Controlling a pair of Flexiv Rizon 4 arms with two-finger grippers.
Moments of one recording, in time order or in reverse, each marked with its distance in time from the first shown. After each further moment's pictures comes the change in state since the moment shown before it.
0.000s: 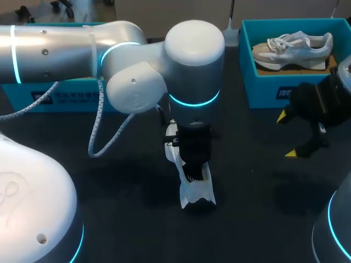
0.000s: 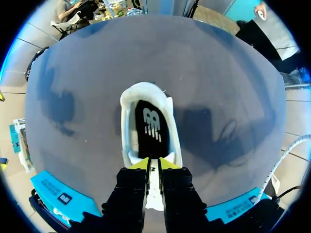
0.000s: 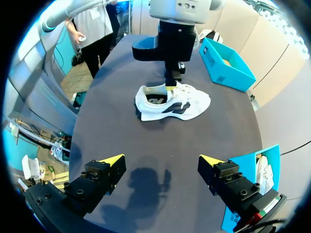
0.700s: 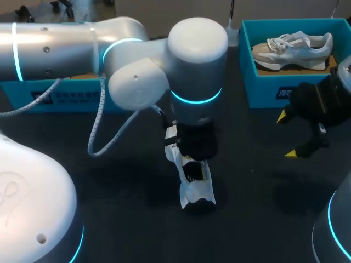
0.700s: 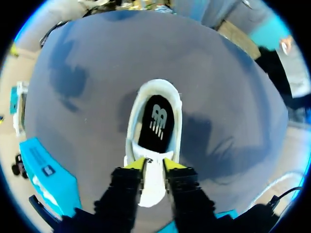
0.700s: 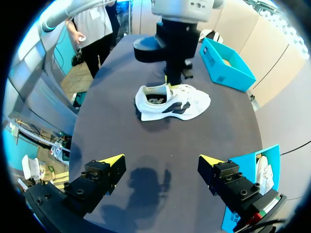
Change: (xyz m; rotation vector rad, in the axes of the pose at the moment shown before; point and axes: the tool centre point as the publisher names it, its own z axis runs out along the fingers) left arm 0.005 0.001 -0.014 0.005 0.014 -0.307; right arm 0.000 0.000 0.000 0.000 0.000 0.000
